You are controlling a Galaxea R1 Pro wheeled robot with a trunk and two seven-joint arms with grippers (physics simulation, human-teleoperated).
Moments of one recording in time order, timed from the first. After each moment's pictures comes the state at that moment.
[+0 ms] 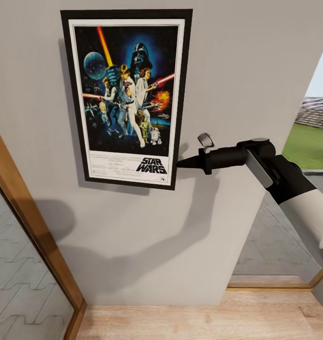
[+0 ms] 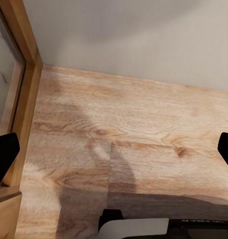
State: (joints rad) left arm 0.04 0.19 0.43 -0.64 0.01 -0.15 -0.53; right arm -1.32 -0.33 0.55 -1.06 -0.57 0.63 1.27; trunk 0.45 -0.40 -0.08
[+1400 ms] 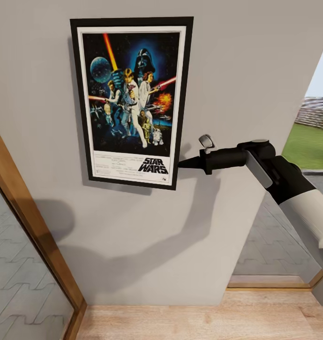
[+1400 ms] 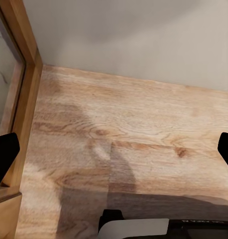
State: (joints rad) left arm 0.04 0.19 0.43 -0.64 0.01 -0.15 -0.53; right arm -1.32 -0.33 0.55 -1.03 -0.57 0.63 1.27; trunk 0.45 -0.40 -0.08
